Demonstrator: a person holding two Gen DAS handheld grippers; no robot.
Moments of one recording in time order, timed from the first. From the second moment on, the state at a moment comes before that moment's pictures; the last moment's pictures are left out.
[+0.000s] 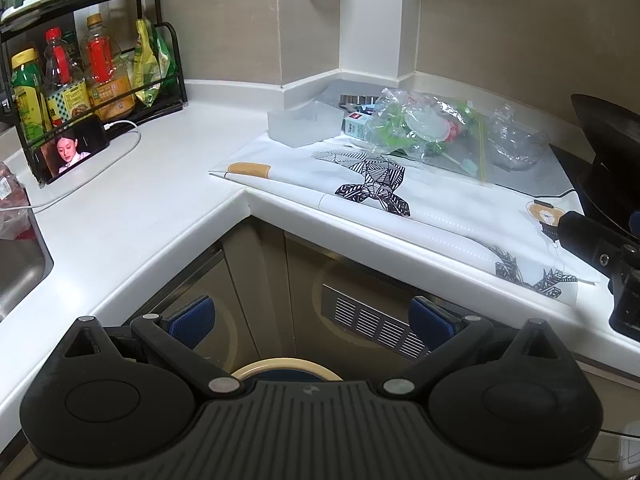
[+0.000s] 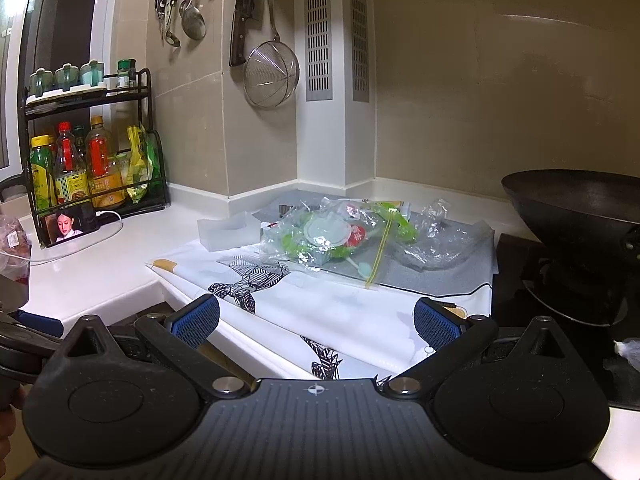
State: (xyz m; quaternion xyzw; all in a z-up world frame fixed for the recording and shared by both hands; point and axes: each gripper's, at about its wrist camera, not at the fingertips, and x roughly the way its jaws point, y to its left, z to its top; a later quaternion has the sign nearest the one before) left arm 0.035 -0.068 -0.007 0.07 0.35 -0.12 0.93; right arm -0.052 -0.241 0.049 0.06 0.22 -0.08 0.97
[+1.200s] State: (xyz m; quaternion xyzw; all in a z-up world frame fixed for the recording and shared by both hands) left arm 0.038 -0.070 -0.012 0.08 0.36 -0.11 0.92; right arm -0.046 -0.245 0.042 0.07 0.23 -0.07 0.97
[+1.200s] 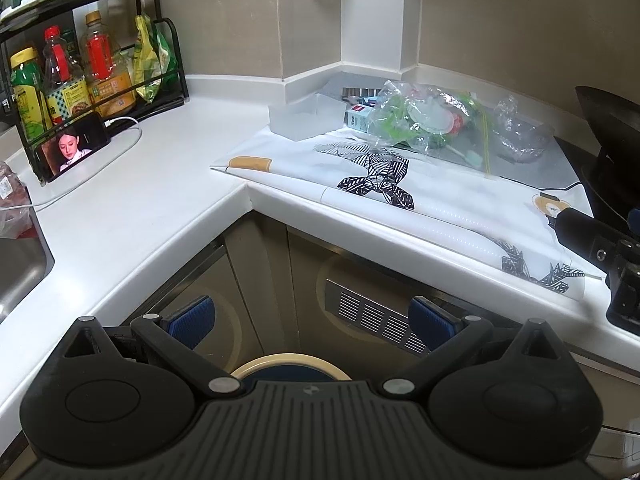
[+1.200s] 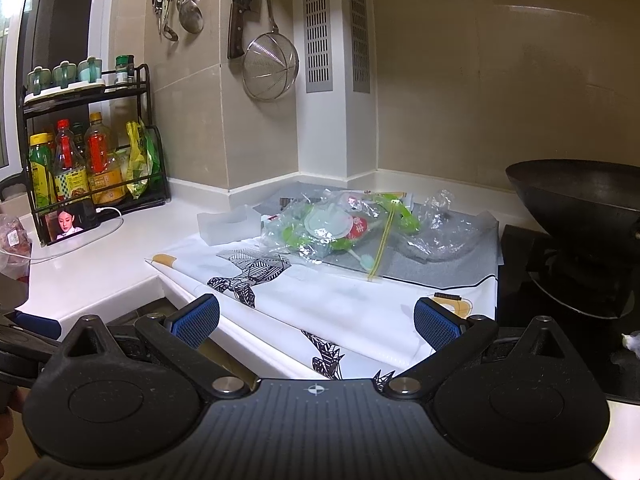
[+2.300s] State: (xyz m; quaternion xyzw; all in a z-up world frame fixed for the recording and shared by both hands) left arm 0.061 -0.090 -0.045 0.11 0.40 -0.09 0.90; right arm -0.023 -0.275 0.007 0.11 0.26 -0.08 0.96
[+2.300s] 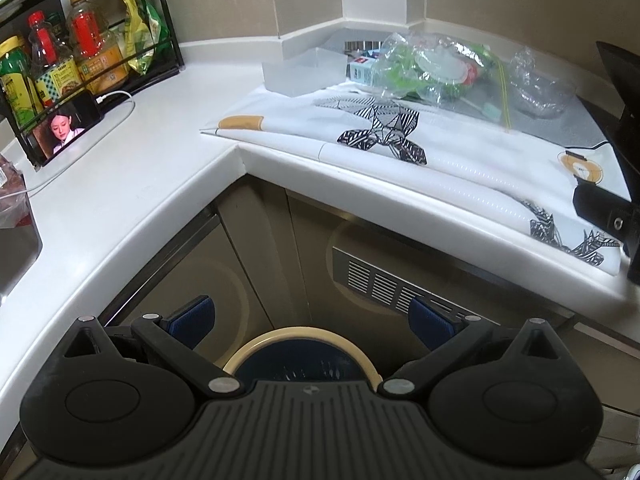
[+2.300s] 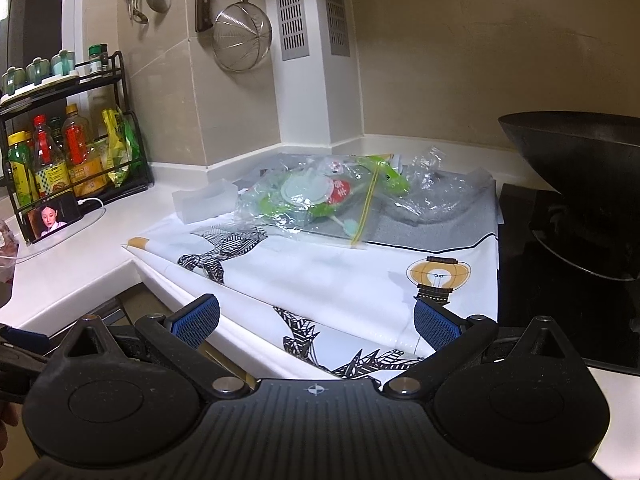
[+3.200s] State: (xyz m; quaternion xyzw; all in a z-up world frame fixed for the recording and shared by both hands) left arm 0.084 -0.079 -0.050 0.12 0.43 -0.04 0.89; right arm 0.154 -0.359 -0.035 0.16 0.29 -0.07 0.94
